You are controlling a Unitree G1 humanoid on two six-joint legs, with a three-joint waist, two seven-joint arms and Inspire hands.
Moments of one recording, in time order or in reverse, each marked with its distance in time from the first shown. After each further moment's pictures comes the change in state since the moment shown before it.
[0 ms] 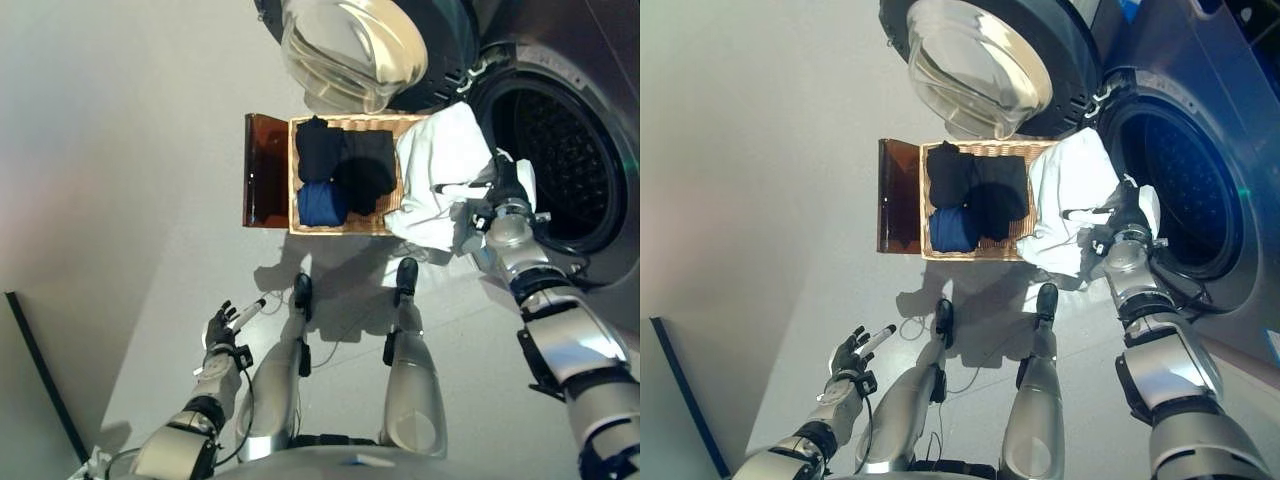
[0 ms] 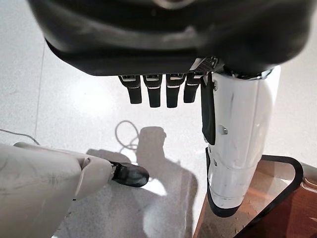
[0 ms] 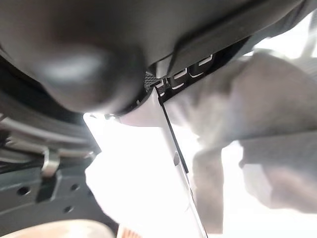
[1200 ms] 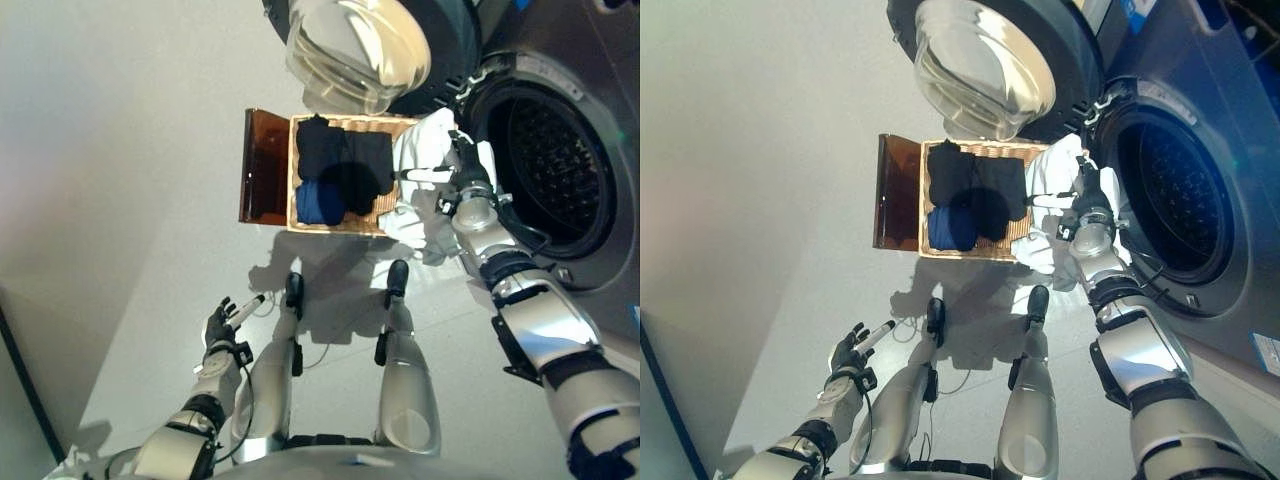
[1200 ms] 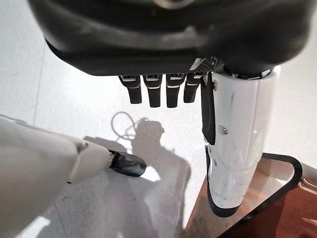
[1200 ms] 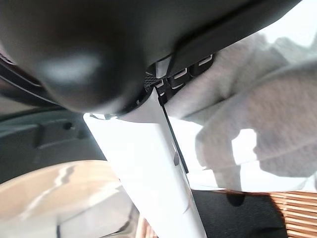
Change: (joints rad) left arm 0.002 0.004 -0.002 -0.061 -0.046 -0.003 0.005; right arm -0.070 0.109 0.038 0.003 -0.001 0.002 -0.020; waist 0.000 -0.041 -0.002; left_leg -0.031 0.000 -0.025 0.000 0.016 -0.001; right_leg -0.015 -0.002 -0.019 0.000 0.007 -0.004
